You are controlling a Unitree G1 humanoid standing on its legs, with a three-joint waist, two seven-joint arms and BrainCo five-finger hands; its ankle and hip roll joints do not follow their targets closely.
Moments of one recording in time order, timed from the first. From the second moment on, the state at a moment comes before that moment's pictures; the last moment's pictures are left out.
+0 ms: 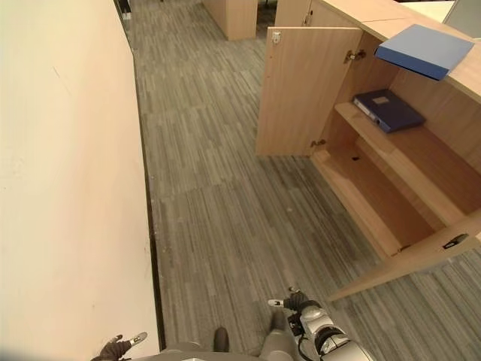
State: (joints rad) left arm 0.02 0.24 -0.08 1.28 -0.25 -0.12 0.16; right arm -0.23 -0.24 0.35 1.25 0.09 0.03 -0.03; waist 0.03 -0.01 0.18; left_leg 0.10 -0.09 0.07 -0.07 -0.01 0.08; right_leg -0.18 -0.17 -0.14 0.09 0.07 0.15
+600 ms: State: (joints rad) left arm 0.00 0.24 -0.08 1.26 -0.25 -0.11 0.16; right arm -0.22 -0.29 0.38 1.22 0.09 0.03 -0.02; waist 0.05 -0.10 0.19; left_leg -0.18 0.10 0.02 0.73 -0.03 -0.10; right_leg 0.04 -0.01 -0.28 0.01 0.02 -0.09
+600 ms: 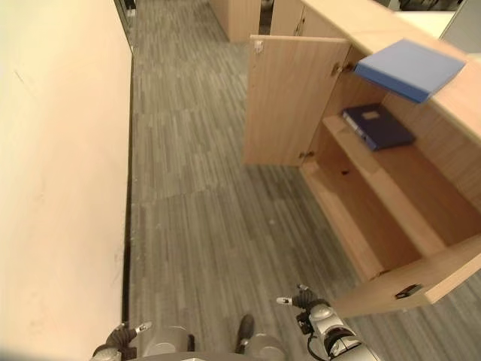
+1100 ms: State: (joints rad) left arm 0.01 0.25 -0.06 1.30 -0.27 -0.11 0.16; right arm -0.21 -0.30 0.39 1.29 0.01 0.03 0.00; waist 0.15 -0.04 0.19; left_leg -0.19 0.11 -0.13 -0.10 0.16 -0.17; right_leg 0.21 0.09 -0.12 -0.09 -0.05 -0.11
